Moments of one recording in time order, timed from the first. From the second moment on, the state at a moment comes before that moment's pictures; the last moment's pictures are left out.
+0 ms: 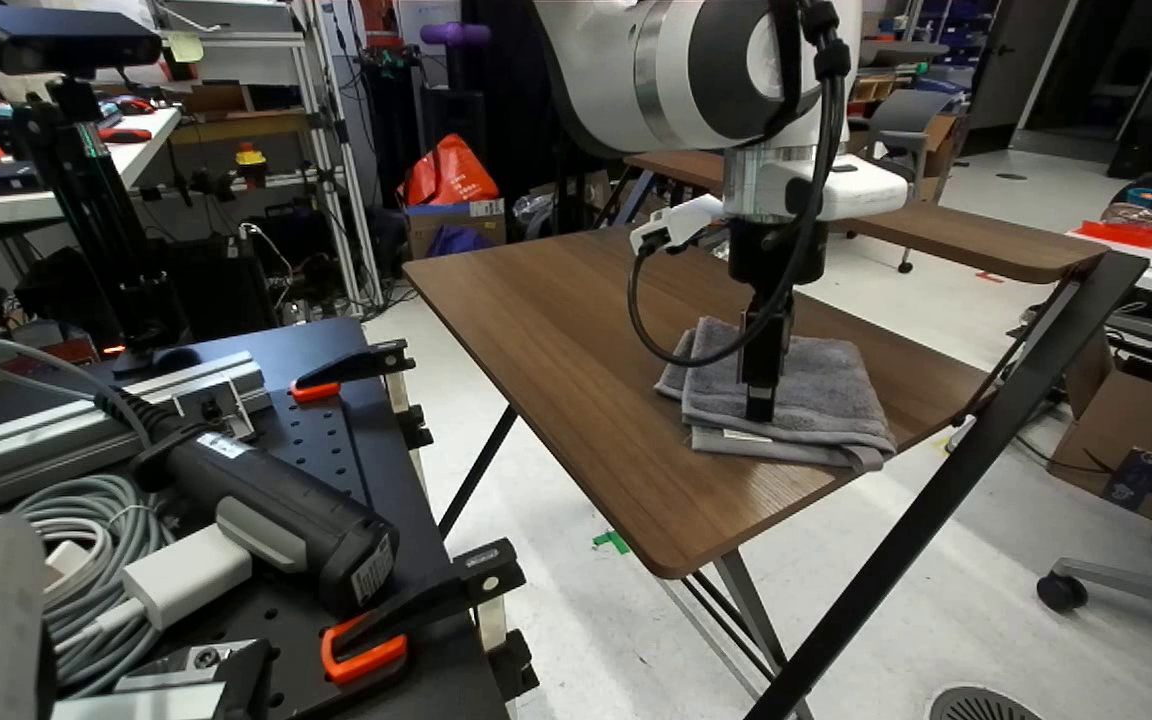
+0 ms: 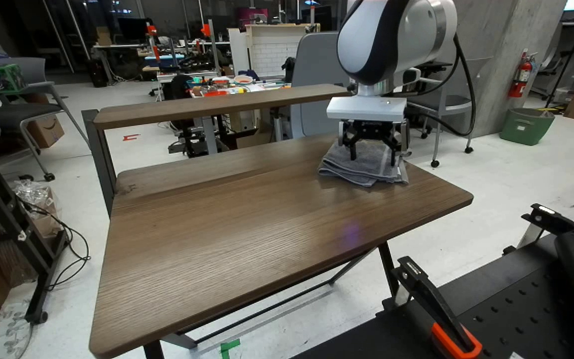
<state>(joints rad) 0.14 0.78 -0.15 -1.79 -0.16 2.58 1.02</state>
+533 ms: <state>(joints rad) 0.21 0.80 -0.14 -1.81 -0.17 2.57 0.93</state>
